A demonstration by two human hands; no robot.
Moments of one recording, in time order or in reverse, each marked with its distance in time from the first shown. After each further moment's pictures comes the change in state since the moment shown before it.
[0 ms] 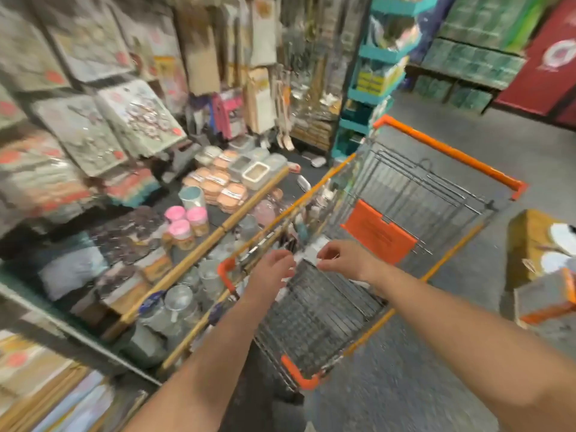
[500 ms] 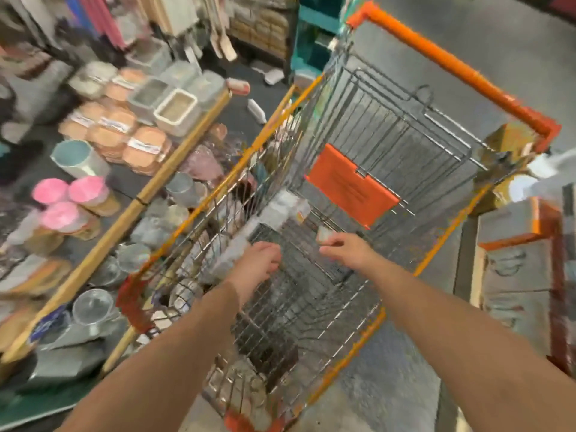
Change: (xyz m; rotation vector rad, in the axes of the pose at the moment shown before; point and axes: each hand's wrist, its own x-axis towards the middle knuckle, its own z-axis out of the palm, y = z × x) left_hand 0.184 -0.060 0.094 0.219 -0.258 -0.394; right_hand 0.101 0.188 -0.014 0.314 0.028 0.501
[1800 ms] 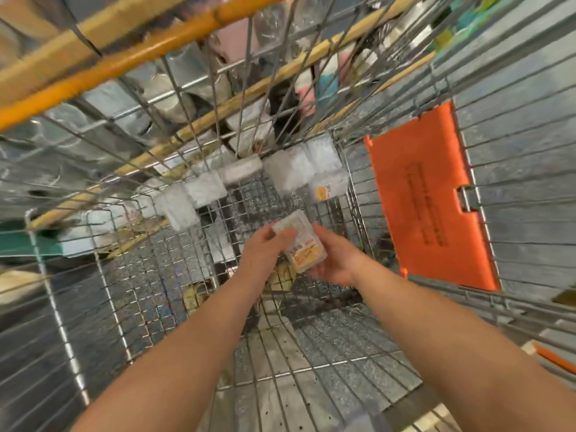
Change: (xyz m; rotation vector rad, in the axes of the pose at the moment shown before) left_hand 0.215 -0.067 0.120 -0.636 0.461 -0.184; right_hand 0.252 0.110 0.032 0.556 -0.870 0.586
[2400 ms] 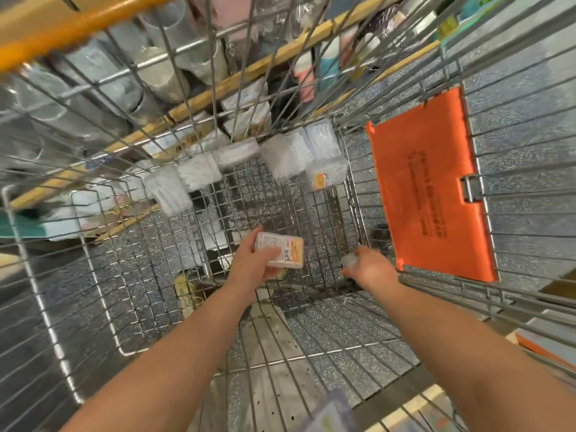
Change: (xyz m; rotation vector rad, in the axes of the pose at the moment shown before) left_hand 0.000 -0.045 -0.011 -0.178 0.041 -0.203; right_hand -0.021 0.027 -0.078 -1.335 0.783 0.199
